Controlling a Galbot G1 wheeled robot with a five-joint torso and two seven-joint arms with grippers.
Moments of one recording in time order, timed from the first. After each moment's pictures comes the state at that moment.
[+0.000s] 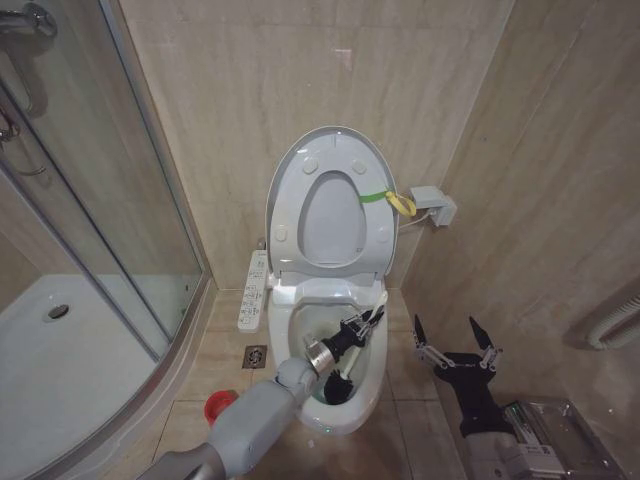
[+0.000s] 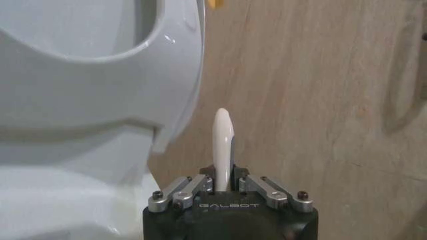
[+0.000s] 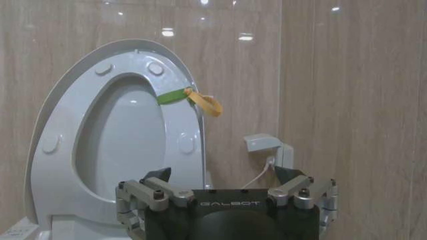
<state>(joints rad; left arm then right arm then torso) 0.54 -1.44 0.43 -0.97 -0.77 -0.49 0.50 -1.81 1.46 0.58 2.41 0.09 0.08 0.14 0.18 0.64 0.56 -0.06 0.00</state>
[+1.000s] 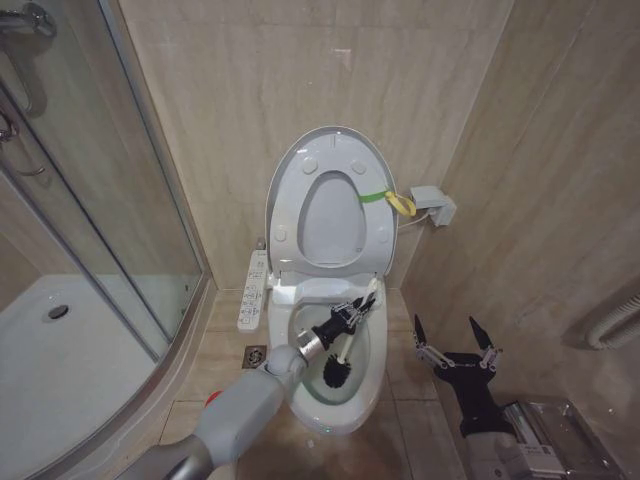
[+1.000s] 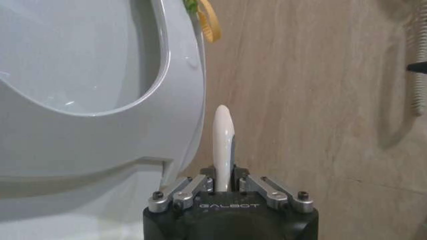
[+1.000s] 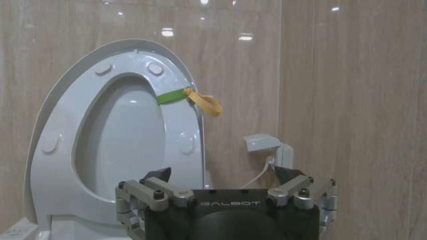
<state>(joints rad) 0.55 -1.36 0.41 -1.07 -0.76 -0.50 0.51 -1.81 1.46 0.58 2.41 0.09 0.08 0.14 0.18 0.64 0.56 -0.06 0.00</state>
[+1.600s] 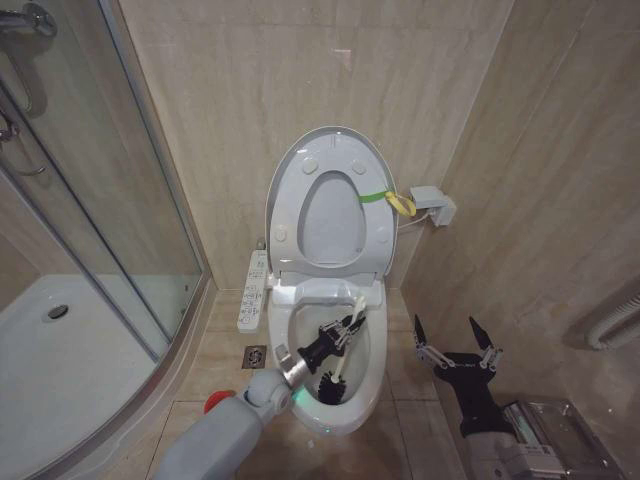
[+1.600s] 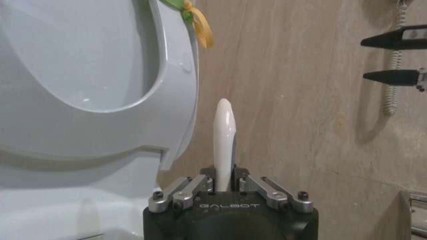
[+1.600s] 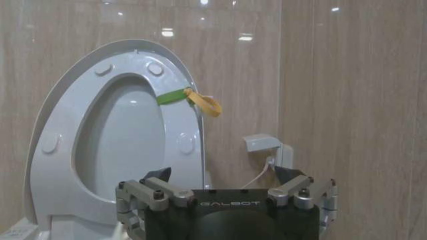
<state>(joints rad) 0.71 -1.21 0.36 -1.31 -0.72 -0.46 0.44 -1.81 1.46 0.58 2.41 0.09 0.08 0.14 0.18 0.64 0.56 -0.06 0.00</state>
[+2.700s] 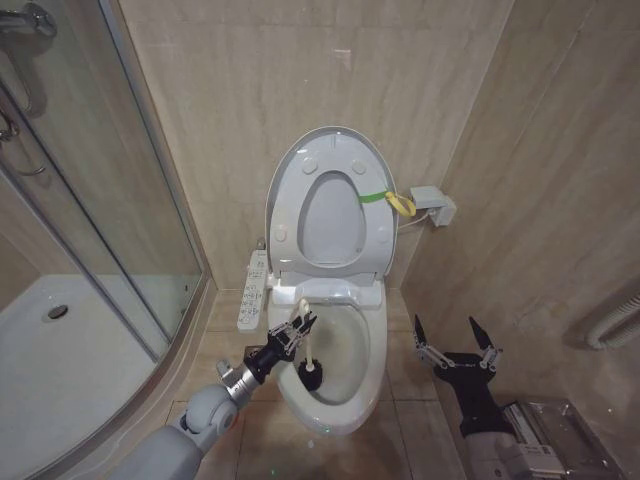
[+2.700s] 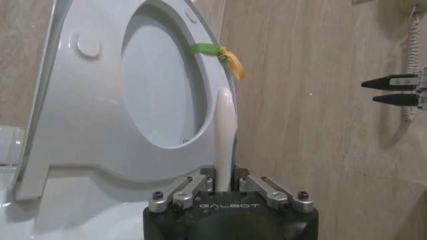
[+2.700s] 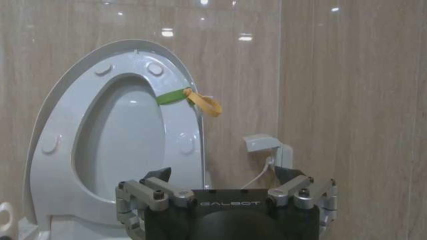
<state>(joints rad) 0.94 -1.01 0.11 -1.56 -0.68 -0.43 0.43 -1.81 1.46 0.58 2.41 0.09 0.08 0.14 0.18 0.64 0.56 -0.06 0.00</state>
